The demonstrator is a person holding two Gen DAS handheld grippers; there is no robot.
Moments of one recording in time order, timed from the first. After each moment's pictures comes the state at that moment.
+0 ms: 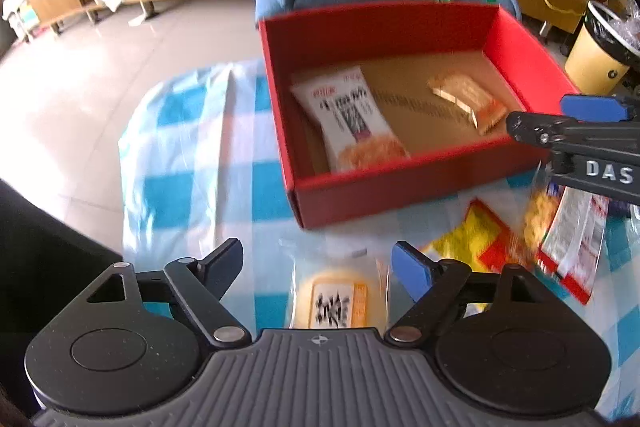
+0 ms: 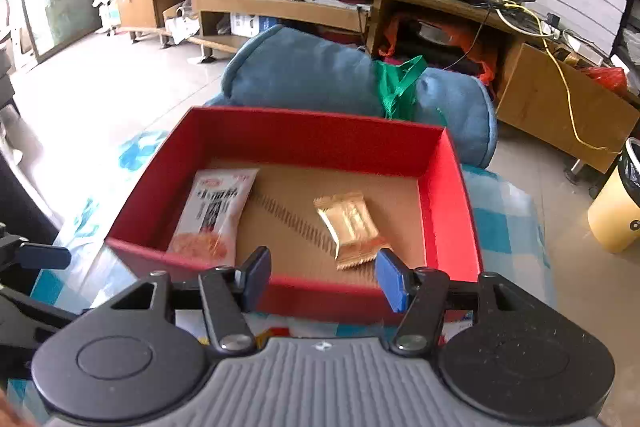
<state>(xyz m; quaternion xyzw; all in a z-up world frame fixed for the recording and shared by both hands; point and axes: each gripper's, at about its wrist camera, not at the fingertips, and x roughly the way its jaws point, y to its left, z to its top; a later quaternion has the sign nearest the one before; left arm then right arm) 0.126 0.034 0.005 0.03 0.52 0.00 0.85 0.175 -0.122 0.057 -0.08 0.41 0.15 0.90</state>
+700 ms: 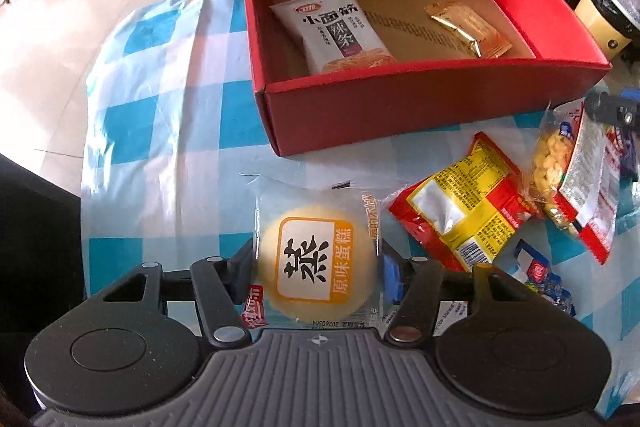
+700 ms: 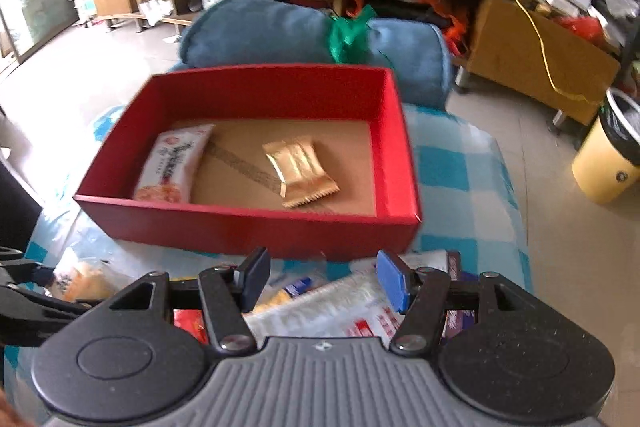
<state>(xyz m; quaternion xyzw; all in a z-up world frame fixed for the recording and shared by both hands) 0.119 0.034 -0.030 0.00 0.58 -0.02 0.81 0.169 -0.182 0.045 -0.04 0.47 0.11 0.88</state>
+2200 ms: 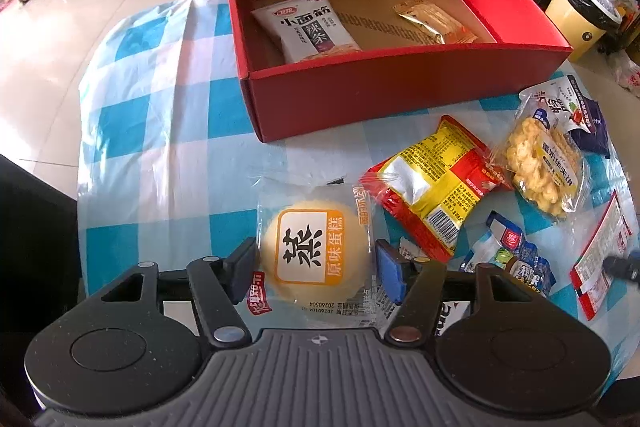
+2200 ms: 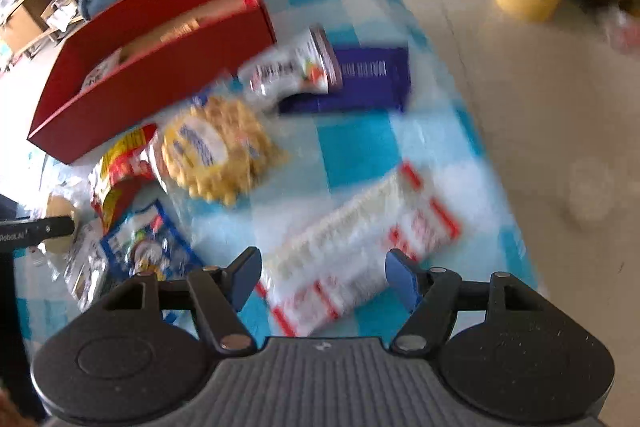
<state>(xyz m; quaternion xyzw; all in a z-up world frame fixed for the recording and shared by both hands) 0.100 0.032 -0.018 0.01 0.57 -0.05 0.82 0.062 -0.258 0.010 0.11 0.59 -0.01 0.80</state>
